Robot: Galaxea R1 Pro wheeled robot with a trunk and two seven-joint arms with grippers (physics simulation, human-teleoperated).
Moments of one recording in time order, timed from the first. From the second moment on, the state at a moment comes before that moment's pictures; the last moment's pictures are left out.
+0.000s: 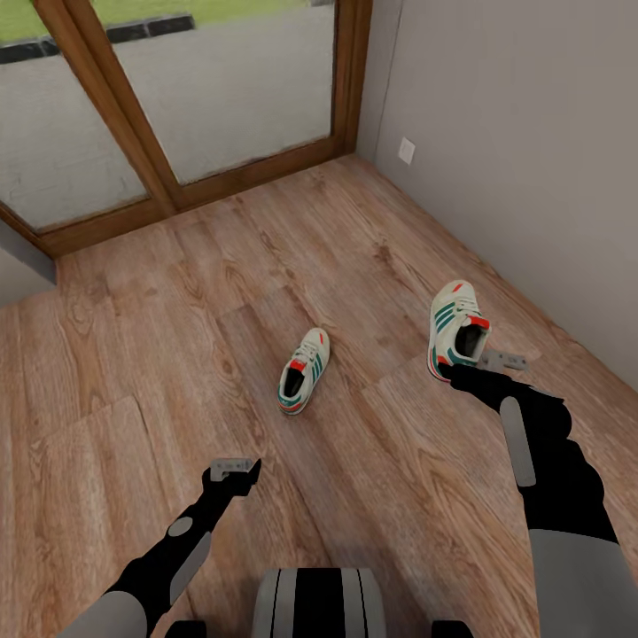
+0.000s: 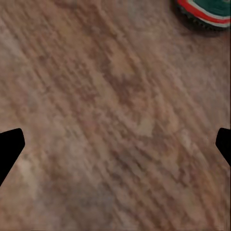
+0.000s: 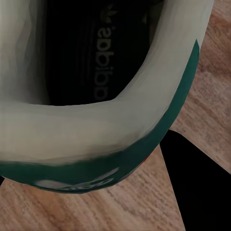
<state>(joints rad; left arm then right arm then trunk) -0.56 0.05 -0.27 -0.57 0.32 -0.26 -0.08 -0.67 -0.07 -0.19 -1.45 -0.19 0.80 -0.01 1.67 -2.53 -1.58</state>
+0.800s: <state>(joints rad) -0.60 0.02 -0.26 -0.64 0.21 -0.42 -0.08 -0.67 -0.07 -0.19 -1.45 -0.19 0.80 -0.01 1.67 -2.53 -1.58</state>
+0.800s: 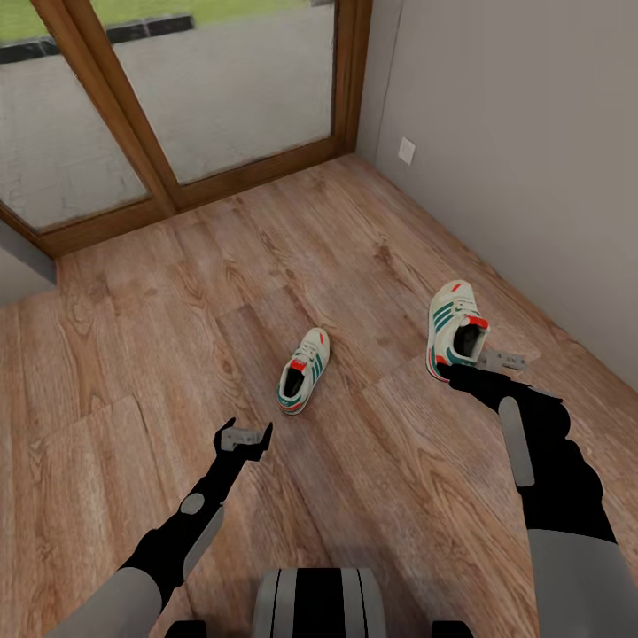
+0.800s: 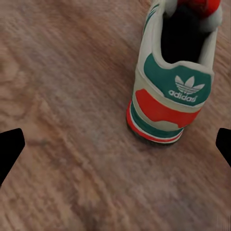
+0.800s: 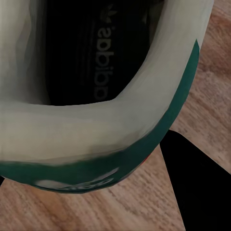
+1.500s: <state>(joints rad) -0.60 0.03 -0.26 -0.65 0.21 -0.42 -0.08 -0.67 -0.07 -0.18 -1.44 -0.19 0.80 -0.01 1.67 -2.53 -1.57</state>
